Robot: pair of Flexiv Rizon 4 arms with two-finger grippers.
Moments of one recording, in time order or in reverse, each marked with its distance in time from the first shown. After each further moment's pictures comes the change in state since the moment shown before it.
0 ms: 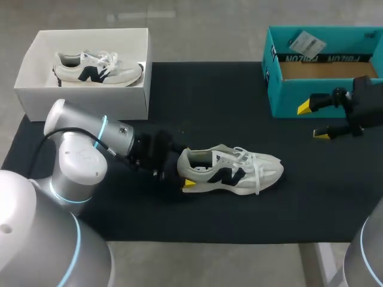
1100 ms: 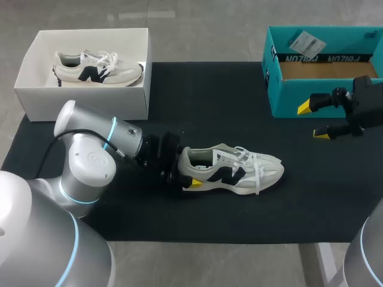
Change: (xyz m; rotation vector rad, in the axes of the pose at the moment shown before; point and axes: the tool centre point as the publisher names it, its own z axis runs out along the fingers) left arm -0.003 0.001 0.018 -0.012 0.005 0.001; right arm 0.000 0.000 0.000 0.000 0.000 0.000
